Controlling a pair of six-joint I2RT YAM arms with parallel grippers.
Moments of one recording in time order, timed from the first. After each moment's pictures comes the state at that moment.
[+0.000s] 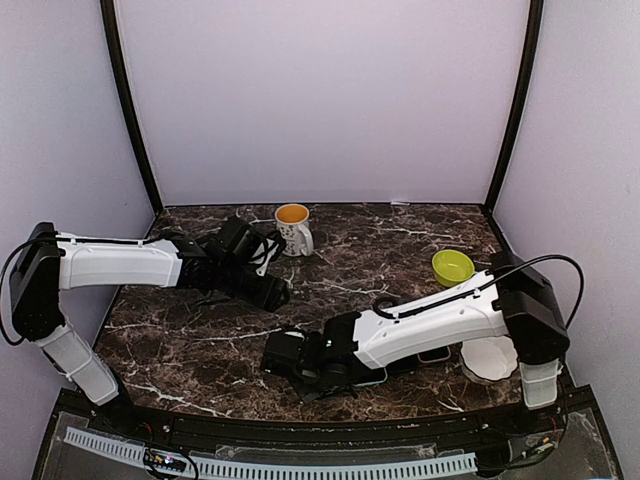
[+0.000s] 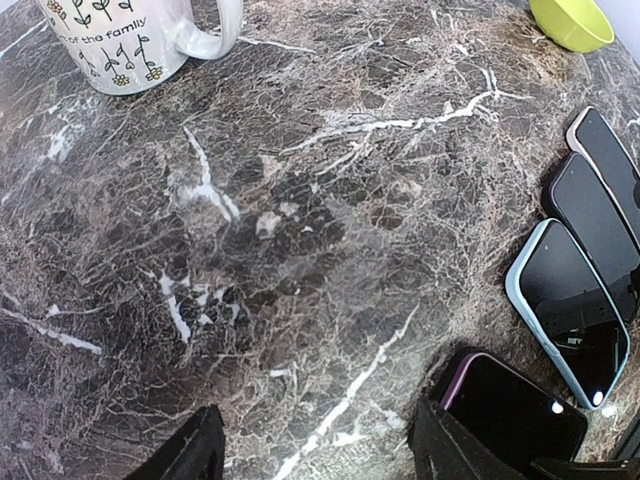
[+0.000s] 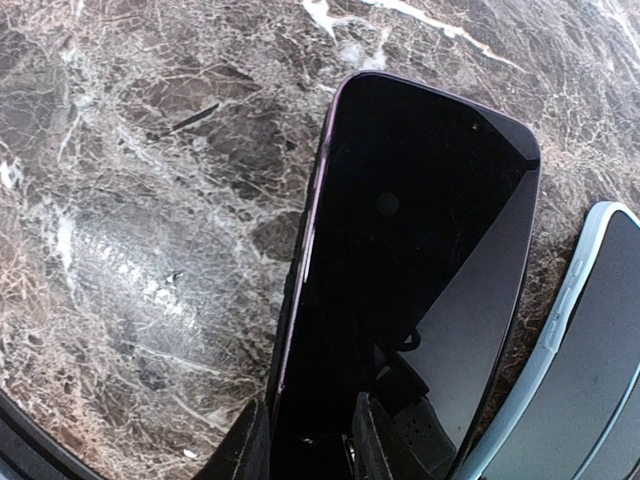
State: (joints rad) left arm -0.78 1.59 1.03 -0.35 -0.03 -0.26; right arm 1.41 2.06 1.46 -0.71 0.34 0.71
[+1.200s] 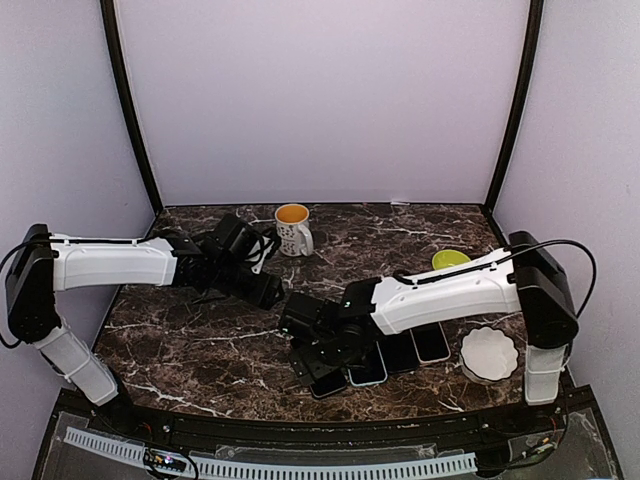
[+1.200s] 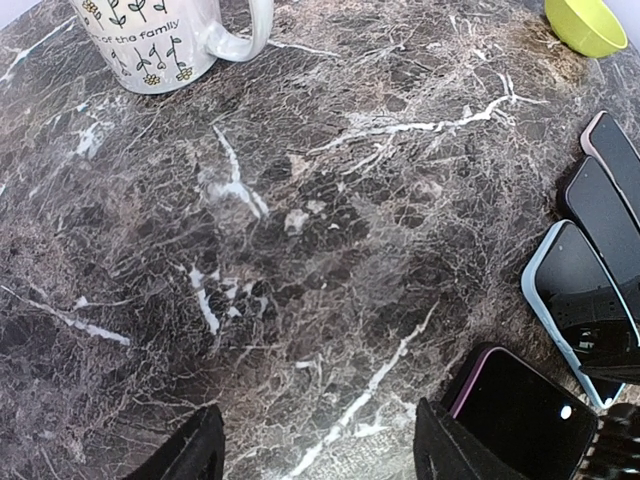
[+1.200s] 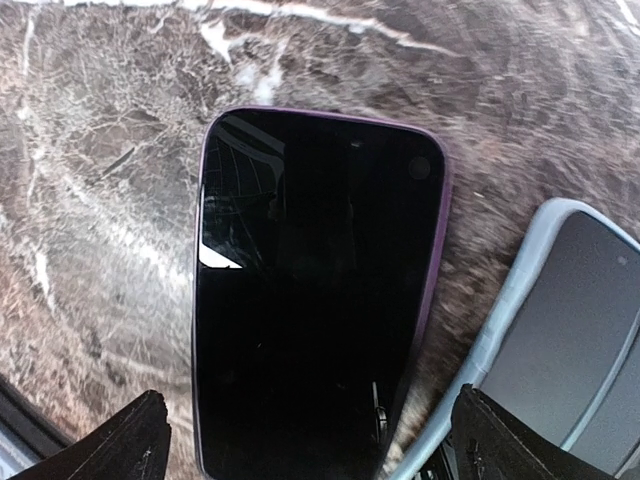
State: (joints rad) left arm -0.77 1.56 1.03 -0.38 -0.07 -0.24; right arm 1.29 1.98 1.44 -0.75 0.20 0.69
